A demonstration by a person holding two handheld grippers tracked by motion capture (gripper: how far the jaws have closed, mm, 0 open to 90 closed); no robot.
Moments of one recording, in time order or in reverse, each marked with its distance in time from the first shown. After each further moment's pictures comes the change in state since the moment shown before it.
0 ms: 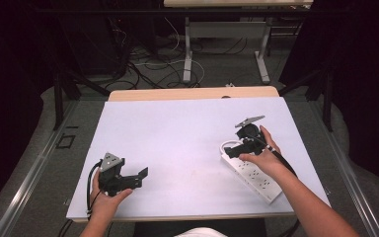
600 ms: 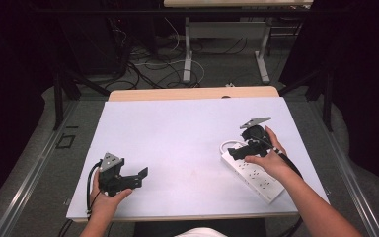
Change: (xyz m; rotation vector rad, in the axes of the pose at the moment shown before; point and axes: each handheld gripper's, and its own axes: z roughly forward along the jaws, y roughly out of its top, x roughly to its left) left arm 0.000 0.000 0.000 0.001 0.004 -0.005; right arm -0.003 -0.007 -0.018 -0.038 -0.003 -0.031
